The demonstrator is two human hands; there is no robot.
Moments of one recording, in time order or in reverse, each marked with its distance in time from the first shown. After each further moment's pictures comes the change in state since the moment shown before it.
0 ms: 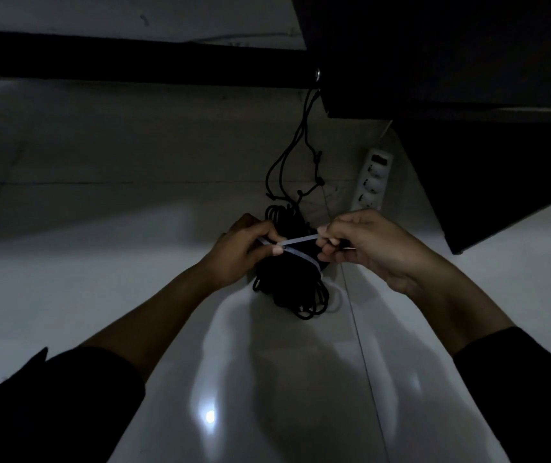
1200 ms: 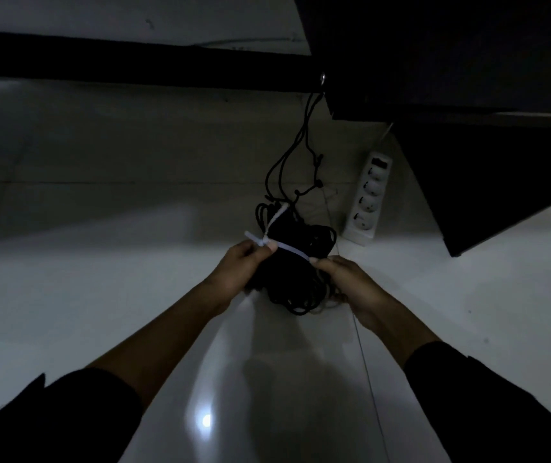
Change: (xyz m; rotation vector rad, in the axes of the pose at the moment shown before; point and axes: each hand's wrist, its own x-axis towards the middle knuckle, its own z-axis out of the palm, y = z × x) left_hand -0.019 0.018 0.019 -0.716 0.078 -0.576; right_hand 0.030 0.093 0.015 0.035 0.175 0.276
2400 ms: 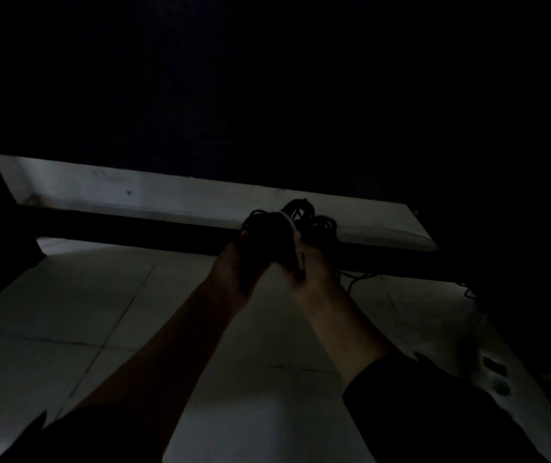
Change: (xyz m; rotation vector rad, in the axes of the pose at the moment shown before) left_hand 0.080 0.216 -0.190 -0.709 0.195 0.318; right_hand 0.091 -0.310 0.204 0.877 -0.199 -0.377
